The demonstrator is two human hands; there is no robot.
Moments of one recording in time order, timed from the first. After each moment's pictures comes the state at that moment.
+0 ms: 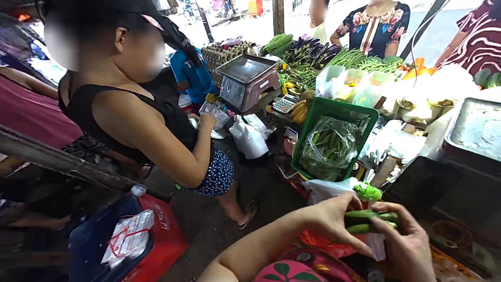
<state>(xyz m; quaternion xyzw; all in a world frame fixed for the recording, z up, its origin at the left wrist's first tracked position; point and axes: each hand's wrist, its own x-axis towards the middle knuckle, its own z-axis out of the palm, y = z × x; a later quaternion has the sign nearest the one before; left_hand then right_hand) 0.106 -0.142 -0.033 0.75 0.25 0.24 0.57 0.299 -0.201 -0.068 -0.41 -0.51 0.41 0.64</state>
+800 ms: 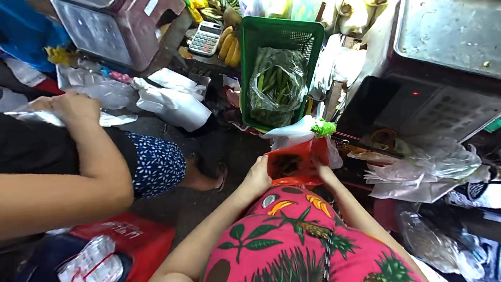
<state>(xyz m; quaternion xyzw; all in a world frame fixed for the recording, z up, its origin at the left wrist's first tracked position) 0.029 -0.125 -0.110 0.74 0.50 -0.07 0.44 0.278 -0.201 -0.188 -0.75 -0.28 0.53 0.28</state>
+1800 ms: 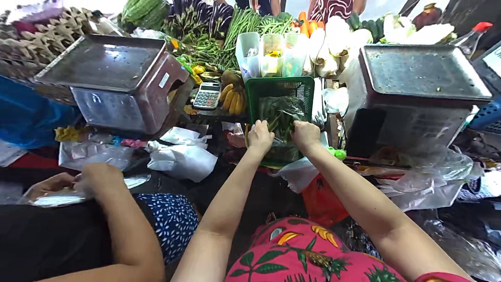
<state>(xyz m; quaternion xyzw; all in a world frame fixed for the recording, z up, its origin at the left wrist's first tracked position) 0.064 0.092 -0.059 0.82 0.52 0.08 0.23 0.199 0.016 -0.040 -0.85 -0.52 0.09 0.06</state>
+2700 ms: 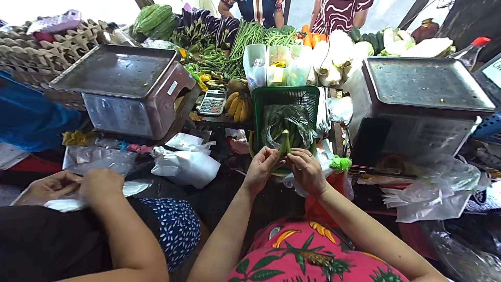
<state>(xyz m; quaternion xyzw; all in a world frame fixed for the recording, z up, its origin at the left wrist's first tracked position) 0.003 0.027 -0.075 0.48 0.24 0.35 0.77 0.171 -0.054 -0.097 -0.54 -0.70 -0.11 0.45</state>
